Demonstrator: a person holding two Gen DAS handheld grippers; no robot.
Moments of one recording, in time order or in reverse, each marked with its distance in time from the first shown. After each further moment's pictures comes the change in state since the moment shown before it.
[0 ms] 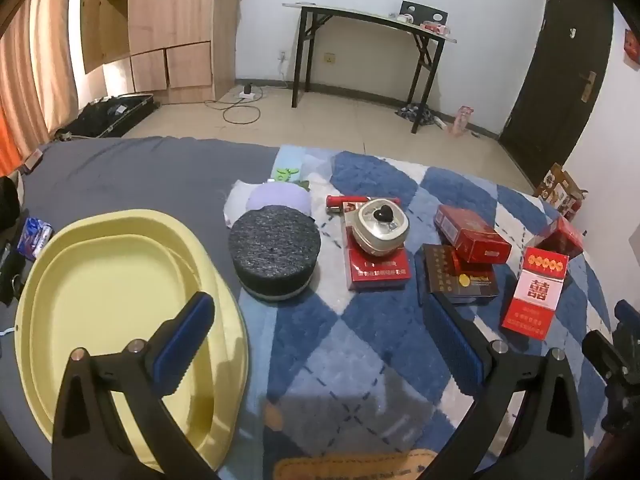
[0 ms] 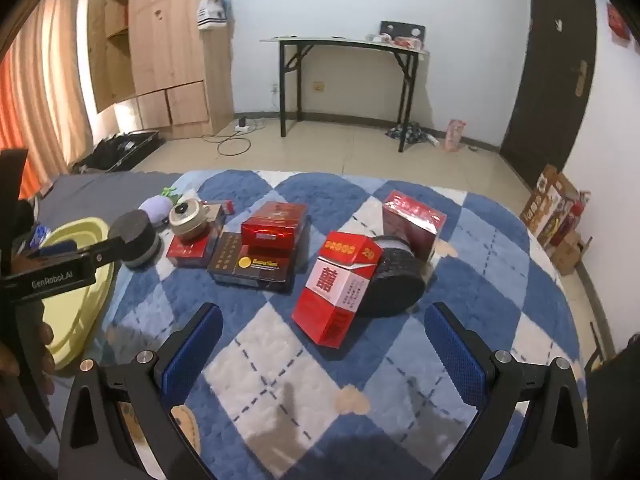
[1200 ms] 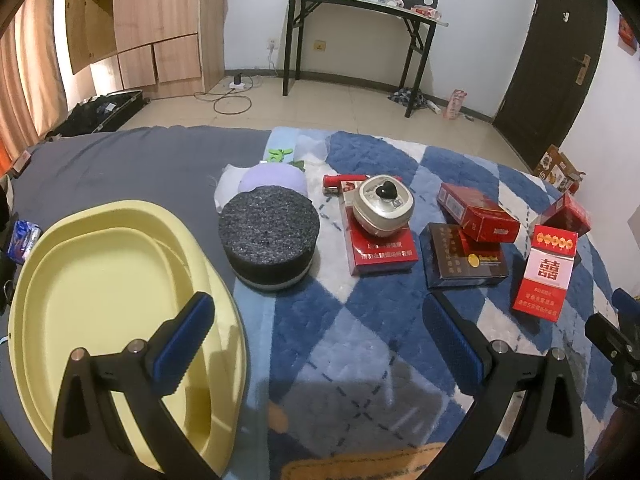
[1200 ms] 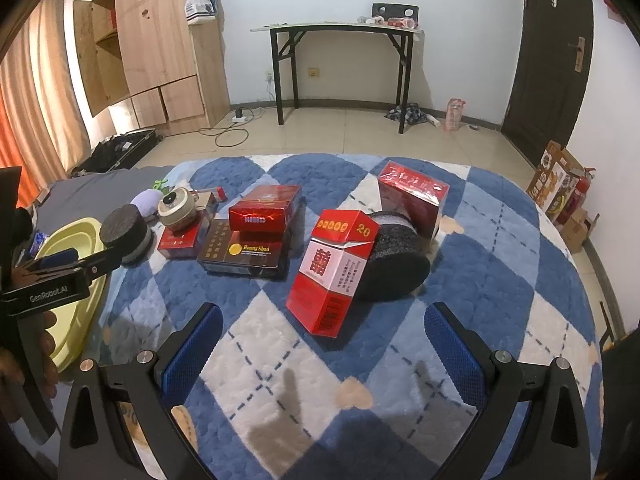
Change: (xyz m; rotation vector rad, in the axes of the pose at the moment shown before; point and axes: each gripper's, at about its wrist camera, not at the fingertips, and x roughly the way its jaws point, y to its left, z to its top) left arm 0.014 0.000 -0.007 0.051 0.024 -0.001; right arm 0.022 -0.013 -0.008 0.067 0.074 0.047
